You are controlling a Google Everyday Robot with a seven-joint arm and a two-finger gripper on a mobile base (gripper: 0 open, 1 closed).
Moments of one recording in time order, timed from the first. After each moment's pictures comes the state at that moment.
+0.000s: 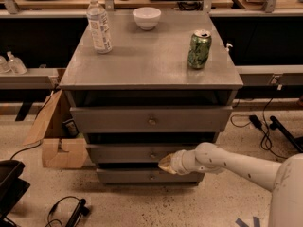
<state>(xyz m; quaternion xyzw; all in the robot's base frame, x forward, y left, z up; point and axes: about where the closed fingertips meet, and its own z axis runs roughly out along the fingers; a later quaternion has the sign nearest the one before) 0.603 -0.063 0.385 -0.56 0.73 0.18 0.35</state>
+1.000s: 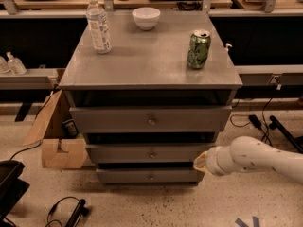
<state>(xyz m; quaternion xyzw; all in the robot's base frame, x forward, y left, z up) 0.531 -0.187 0.508 -0.60 0.75 0.05 0.28</state>
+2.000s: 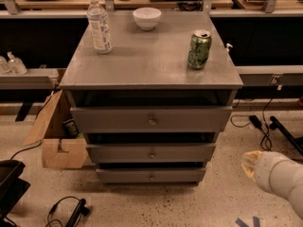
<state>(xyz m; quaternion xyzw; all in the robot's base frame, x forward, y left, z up) 0.446 -0.293 0.690 -0.53 0.75 -0.19 0.33</state>
